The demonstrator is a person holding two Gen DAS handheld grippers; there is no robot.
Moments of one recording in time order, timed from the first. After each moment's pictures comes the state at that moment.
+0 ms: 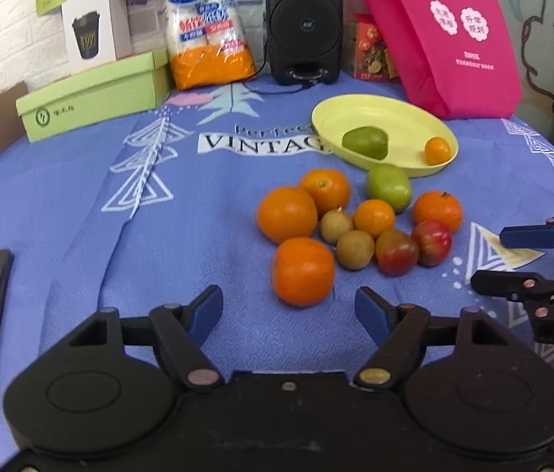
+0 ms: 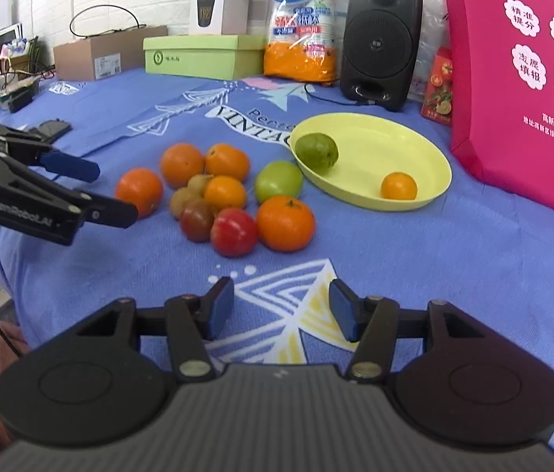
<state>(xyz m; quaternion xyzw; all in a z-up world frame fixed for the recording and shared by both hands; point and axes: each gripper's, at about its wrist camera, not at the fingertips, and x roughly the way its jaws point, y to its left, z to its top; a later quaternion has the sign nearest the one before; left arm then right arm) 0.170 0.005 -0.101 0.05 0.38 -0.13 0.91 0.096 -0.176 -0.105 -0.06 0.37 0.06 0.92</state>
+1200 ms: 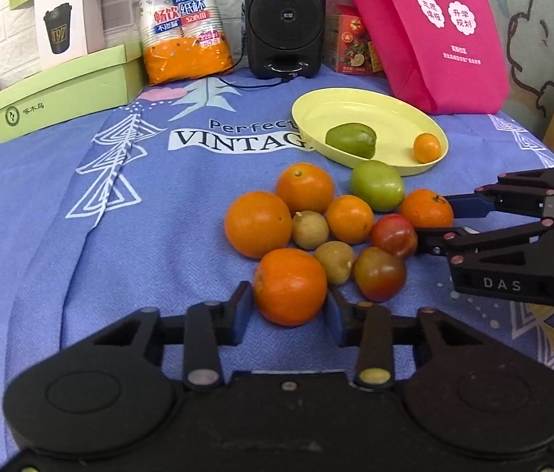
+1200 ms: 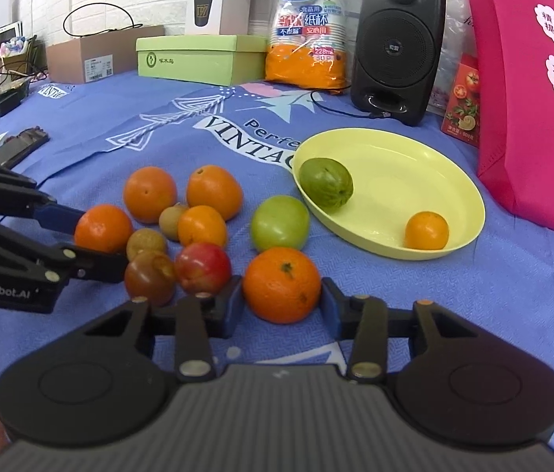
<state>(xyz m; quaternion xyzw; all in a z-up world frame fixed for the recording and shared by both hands) 0.190 -0.002 -0.110 0.04 0.38 -0.16 0.91 0.160 -0.171 -0.120 -0.06 0.36 0.07 0.93</state>
